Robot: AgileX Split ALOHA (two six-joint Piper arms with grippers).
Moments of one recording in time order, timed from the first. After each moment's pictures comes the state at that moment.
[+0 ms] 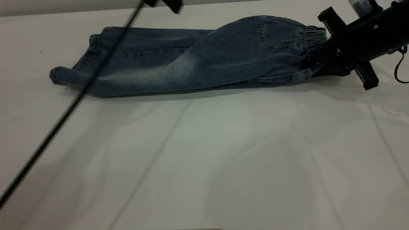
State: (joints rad) left arm -0.40 2.21 -1.68 -0.16 0.51 0.28; right arm -0.05 2.27 -1.10 1.54 0.70 -0.77
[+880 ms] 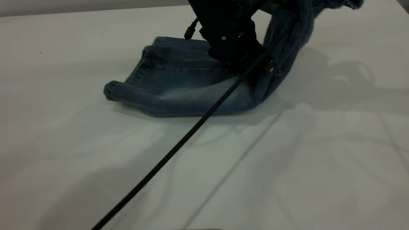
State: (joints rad) left arm -0.69 2.39 -1.69 -0.13 0.43 0.29; right arm -0.06 1.85 -1.10 1.32 1.06 -1.00
